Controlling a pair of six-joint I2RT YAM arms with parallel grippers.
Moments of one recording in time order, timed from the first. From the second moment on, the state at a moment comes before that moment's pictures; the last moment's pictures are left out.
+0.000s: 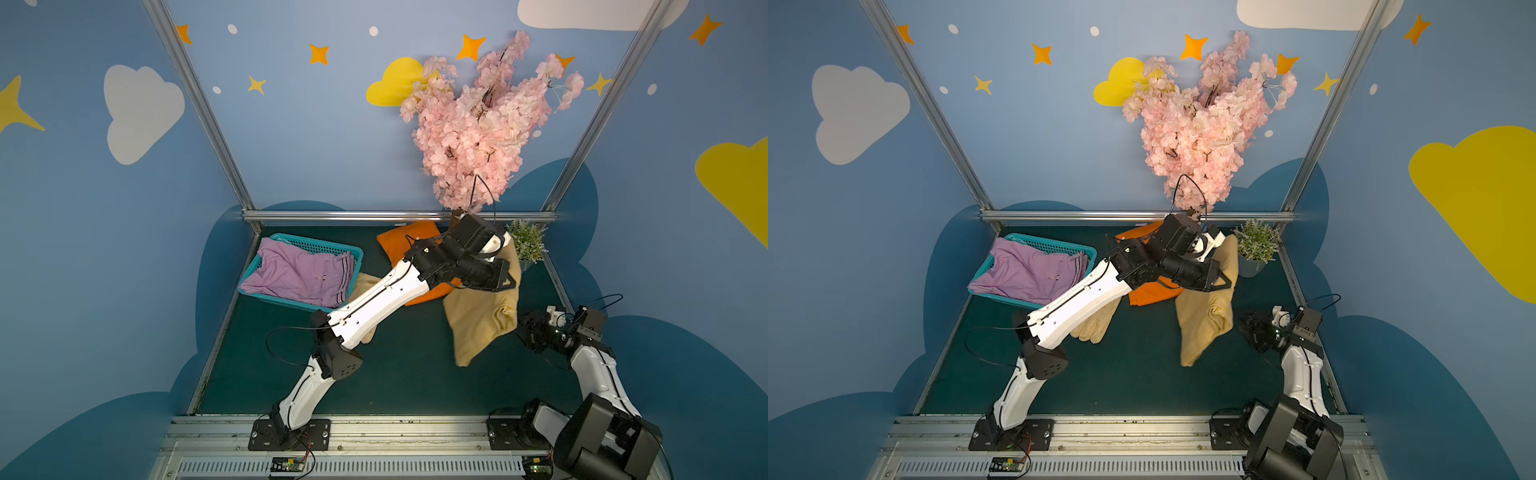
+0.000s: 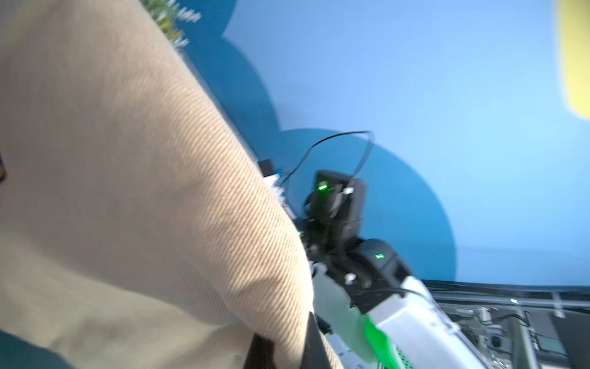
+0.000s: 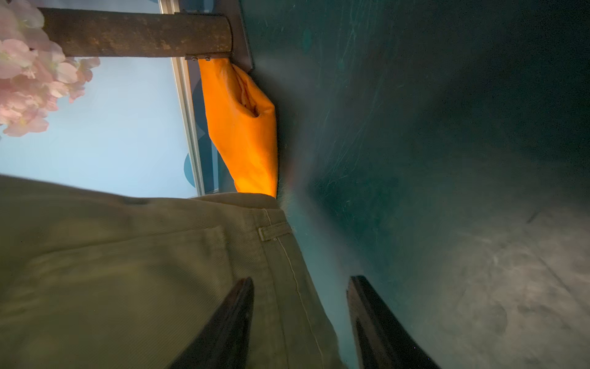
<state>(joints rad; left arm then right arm) -0.99 2.25 2.67 -0.94 0.47 -0.69 -0.48 1.09 0.53 -0.45 -0.87 0.70</state>
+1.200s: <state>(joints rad) -0.35 1.56 0.82 -0.31 0.52 -0.65 -0.02 1.34 0.44 -0.33 -0.90 0.59</state>
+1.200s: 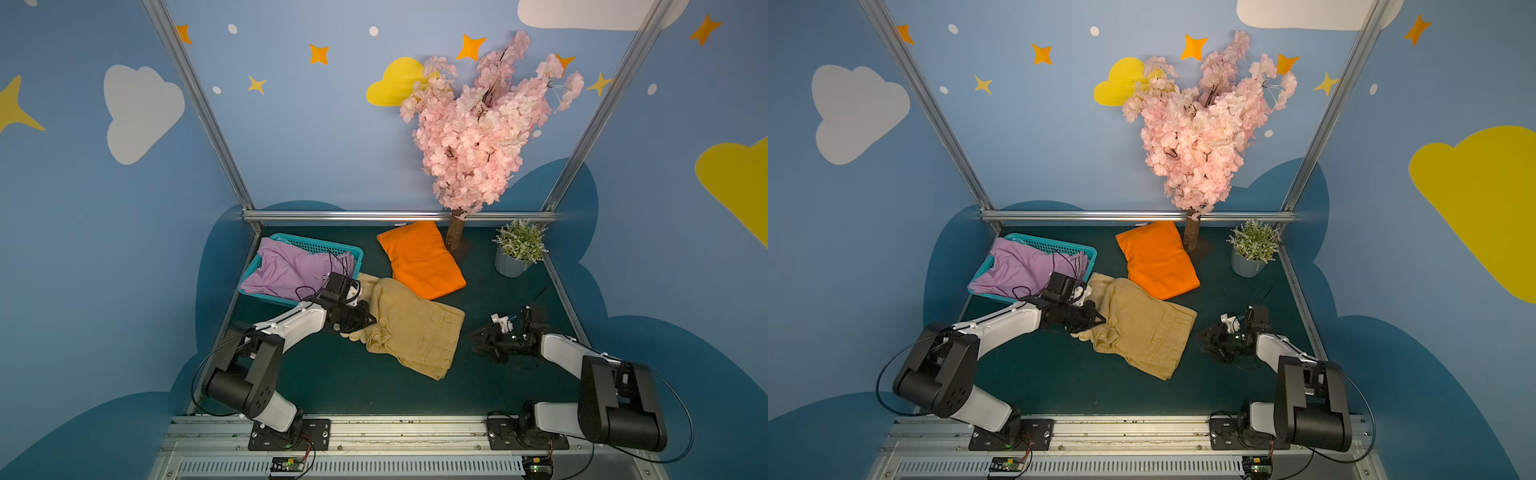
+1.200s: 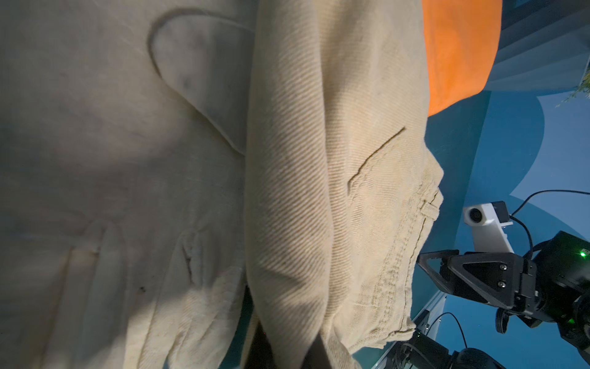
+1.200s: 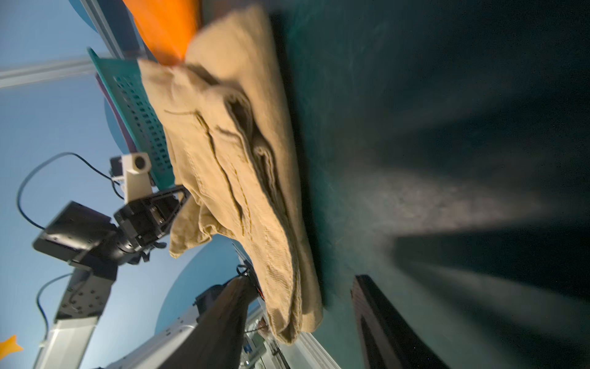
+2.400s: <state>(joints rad) -0.35 1.55 0.84 -0.37 0.55 -0.56 -0.06 1.50 0.71 -0.60 -0.66 0.42</state>
